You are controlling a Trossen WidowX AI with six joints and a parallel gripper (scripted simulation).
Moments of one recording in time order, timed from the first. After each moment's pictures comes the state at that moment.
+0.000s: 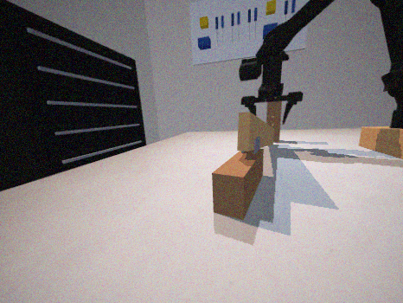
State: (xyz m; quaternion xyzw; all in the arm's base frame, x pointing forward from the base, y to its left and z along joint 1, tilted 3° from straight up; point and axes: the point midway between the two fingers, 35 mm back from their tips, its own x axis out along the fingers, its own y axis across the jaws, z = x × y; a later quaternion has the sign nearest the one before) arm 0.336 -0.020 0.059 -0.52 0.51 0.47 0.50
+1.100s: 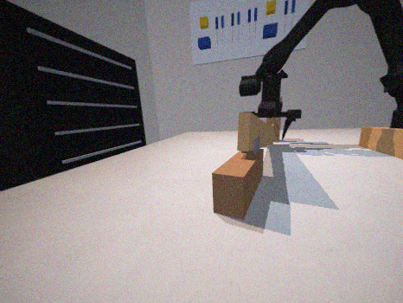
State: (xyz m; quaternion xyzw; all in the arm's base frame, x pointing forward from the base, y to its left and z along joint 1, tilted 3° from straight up) arm 0.337 -0.023 0.007 -0.52 0.51 0.47 0.50
